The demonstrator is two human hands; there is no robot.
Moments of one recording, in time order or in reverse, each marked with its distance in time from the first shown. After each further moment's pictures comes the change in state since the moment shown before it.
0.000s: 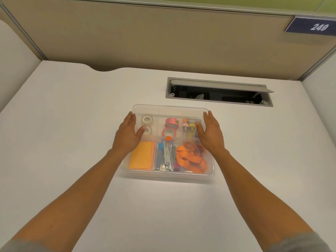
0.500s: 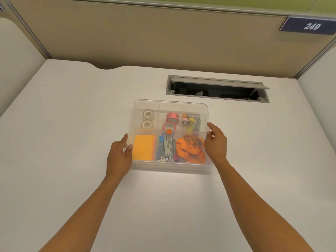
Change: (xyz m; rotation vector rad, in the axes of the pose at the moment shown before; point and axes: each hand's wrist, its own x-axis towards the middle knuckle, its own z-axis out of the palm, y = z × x) left_hand -0.108 -0.019 0.004 -0.304 0.163 -0.190; right_hand -0.068 -0.003 -0.019 0.443 0.183 0.169
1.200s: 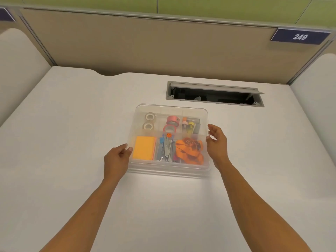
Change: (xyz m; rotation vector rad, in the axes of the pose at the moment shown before) left_hand -0.009 -0.002 -0.015 -0.142 0.037 -0.114; right_hand -0.005 0.000 -0.011 0.252 -0.063 0.111
